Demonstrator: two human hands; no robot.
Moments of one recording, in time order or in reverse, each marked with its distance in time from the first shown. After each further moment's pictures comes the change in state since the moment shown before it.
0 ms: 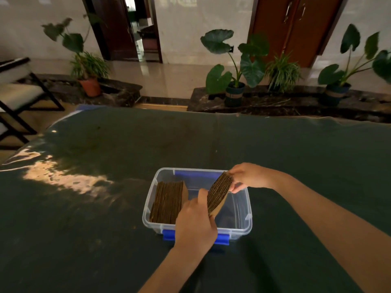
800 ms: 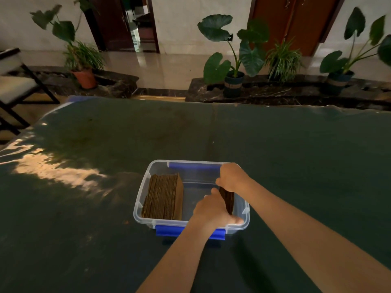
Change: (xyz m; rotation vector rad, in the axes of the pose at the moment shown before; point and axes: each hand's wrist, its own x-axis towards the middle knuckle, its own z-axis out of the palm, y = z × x) left_hand 0.046 0.014 0.045 0.073 -0.600 -0.128; right_hand 0.032 -0.013 0.045 -0.556 0.215 0.253
